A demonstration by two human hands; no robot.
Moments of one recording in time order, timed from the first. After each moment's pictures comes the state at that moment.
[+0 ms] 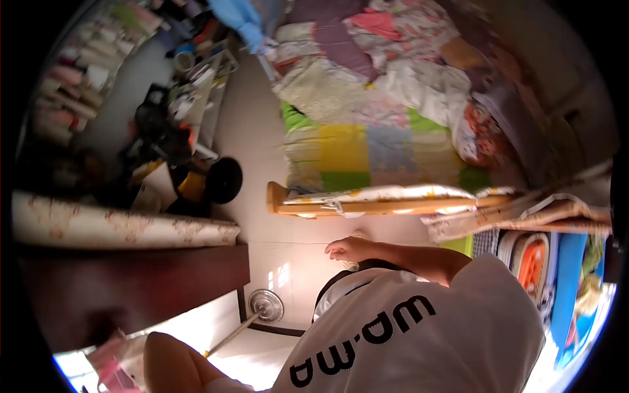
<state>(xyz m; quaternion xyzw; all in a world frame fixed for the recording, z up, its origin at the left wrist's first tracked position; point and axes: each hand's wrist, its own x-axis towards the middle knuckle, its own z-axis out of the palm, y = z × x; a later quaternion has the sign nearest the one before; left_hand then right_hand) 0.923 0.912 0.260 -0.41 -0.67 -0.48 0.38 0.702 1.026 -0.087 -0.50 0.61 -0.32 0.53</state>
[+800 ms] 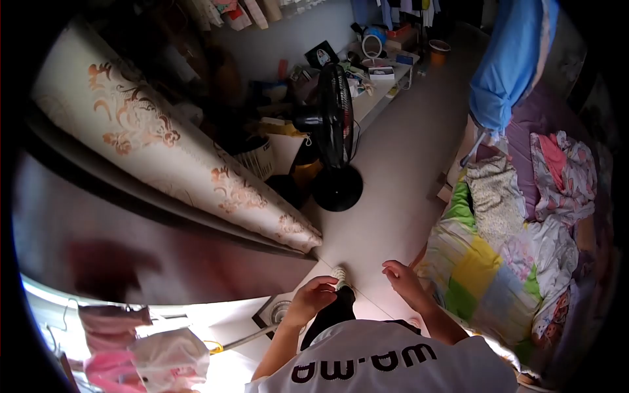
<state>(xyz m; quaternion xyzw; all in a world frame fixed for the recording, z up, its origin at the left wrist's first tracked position) 0.998 0.637 0.007 0.40 -0.47 -0.74 0.26 0.738 0.685 -0.114 -0.51 0.66 -0.36 0.42</state>
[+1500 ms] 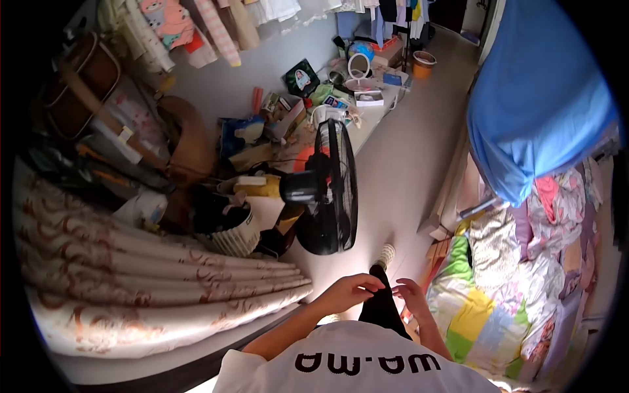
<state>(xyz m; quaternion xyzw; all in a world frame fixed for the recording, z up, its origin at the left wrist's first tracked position) 0.866 0.348 0.025 0.21 -0.64 -0.74 0.03 0.673 0.515 -0.116 -0.22 0.64 -0.51 0.53</state>
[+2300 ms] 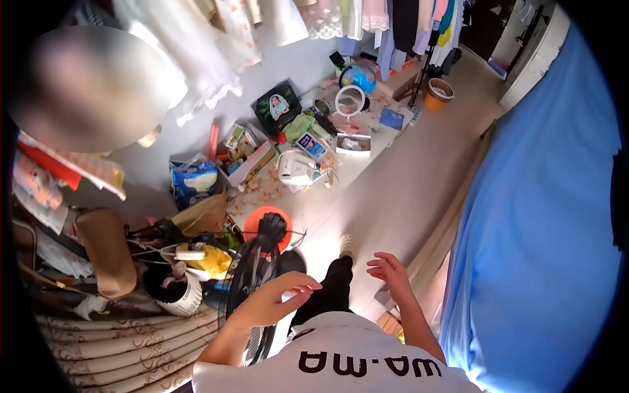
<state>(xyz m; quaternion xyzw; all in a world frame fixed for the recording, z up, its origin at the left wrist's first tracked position) 0.639 0.071 0.114 0.33 -0.63 -0.69 0.16 0.359 0.149 -0.035 -0.20 0.59 -0.50 0.60</state>
